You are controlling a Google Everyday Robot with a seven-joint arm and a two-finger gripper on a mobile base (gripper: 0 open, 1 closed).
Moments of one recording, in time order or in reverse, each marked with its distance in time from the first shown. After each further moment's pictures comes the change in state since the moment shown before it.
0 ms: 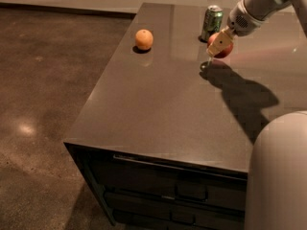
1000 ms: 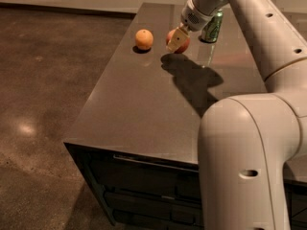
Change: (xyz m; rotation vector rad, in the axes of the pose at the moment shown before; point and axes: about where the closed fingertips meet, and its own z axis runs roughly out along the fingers) arm -0.106 0.043 0.069 -0.073 -0.034 -0.196
